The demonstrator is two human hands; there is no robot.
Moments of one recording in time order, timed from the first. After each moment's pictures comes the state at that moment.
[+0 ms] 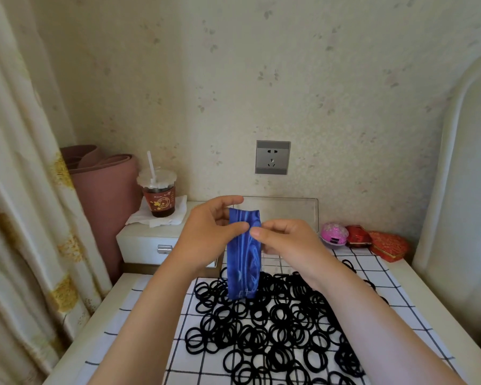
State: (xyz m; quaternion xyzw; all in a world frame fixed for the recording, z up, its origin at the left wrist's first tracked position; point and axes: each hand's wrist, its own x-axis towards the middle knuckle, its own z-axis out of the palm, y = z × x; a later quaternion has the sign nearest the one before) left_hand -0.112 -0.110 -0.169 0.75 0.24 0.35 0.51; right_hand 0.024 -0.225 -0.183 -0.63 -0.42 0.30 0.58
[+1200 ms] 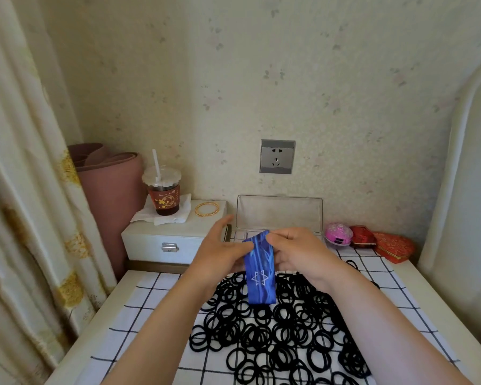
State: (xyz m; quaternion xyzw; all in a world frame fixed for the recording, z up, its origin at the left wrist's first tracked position) left_hand -0.108 -0.120 -0.212 0.63 0.29 0.26 0.67; right_hand 0.036 -0.222 -0.197 -0.67 -0.40 0.36 0.51
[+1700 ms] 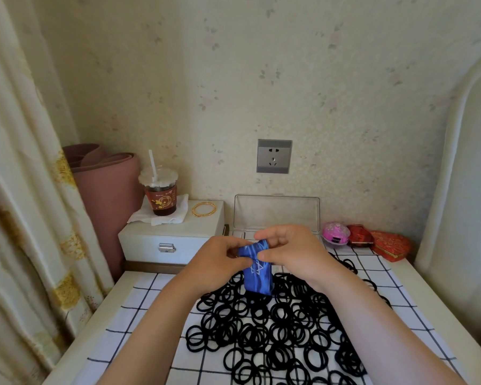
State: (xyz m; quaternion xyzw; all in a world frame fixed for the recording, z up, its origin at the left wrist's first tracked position) left_hand -0.112 -0.114 -0.212 0.83 0.26 0.18 0.46; right_hand 0.039 -0.222 -0.201 -0.68 -0.44 0.29 0.51
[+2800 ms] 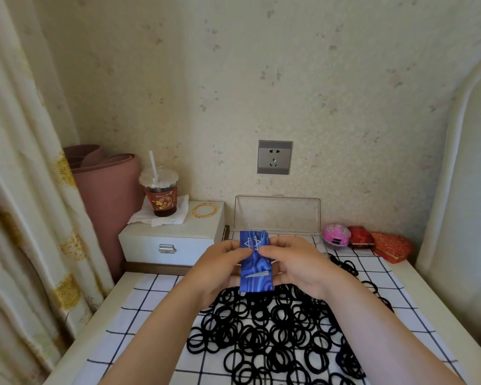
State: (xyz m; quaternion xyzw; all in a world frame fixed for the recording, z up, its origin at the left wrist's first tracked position) left_hand -0.104 -0.125 -0.219 0.59 0.31 0.20 0.71; right_hand 0.039 -0.222 -0.210 -0.63 -0.34 0.45 0.54
